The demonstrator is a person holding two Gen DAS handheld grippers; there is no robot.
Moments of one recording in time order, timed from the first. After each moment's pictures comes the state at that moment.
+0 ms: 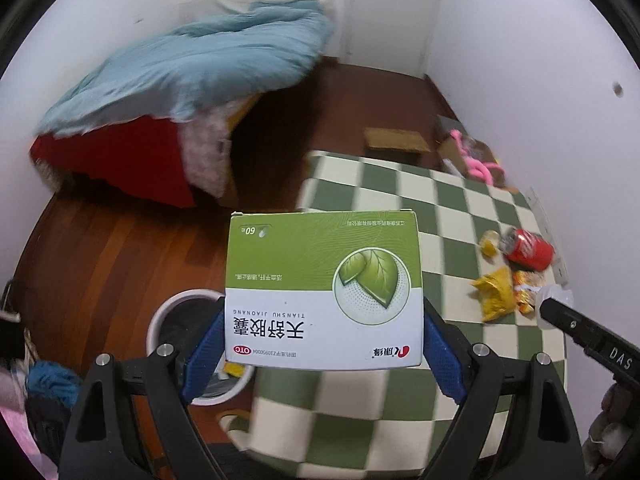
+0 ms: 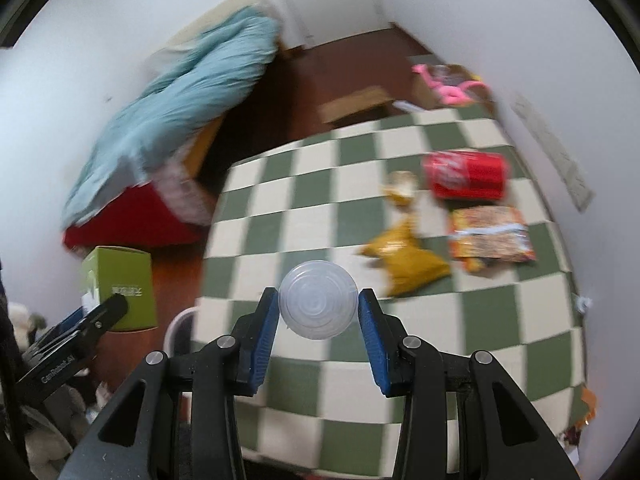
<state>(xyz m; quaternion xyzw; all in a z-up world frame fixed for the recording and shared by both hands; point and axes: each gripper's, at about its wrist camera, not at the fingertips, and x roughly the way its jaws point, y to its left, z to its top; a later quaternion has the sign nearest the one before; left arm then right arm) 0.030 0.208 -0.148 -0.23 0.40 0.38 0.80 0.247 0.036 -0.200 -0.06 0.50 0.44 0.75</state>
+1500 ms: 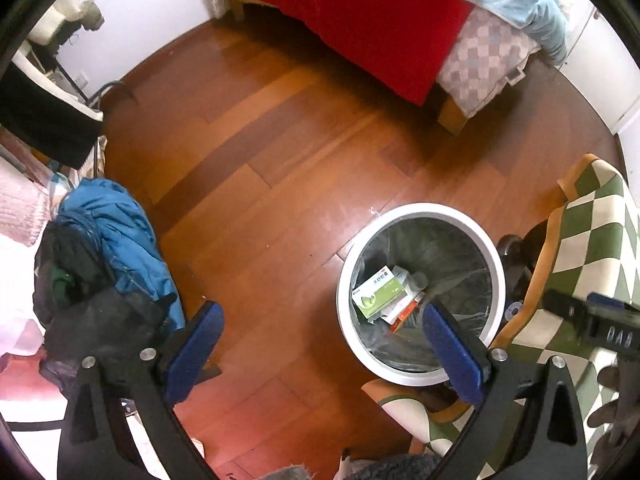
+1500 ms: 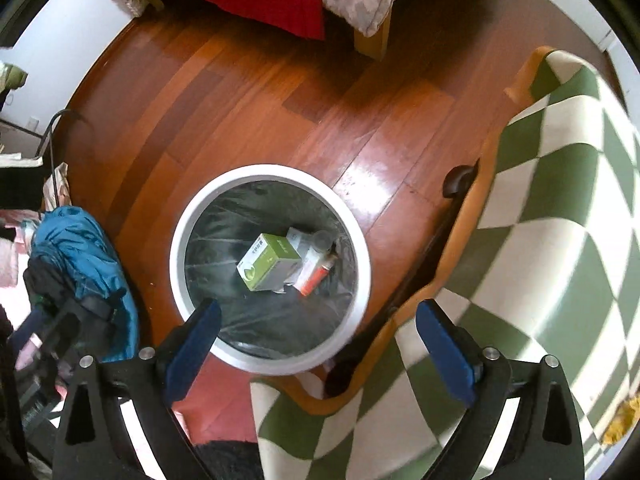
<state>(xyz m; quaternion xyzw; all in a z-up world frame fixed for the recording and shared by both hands) -0.236 0.350 -0.319 -0.41 0.42 0.57 0.57 0.004 0.388 -0.400 -0.42 0.52 0.51 0.55</state>
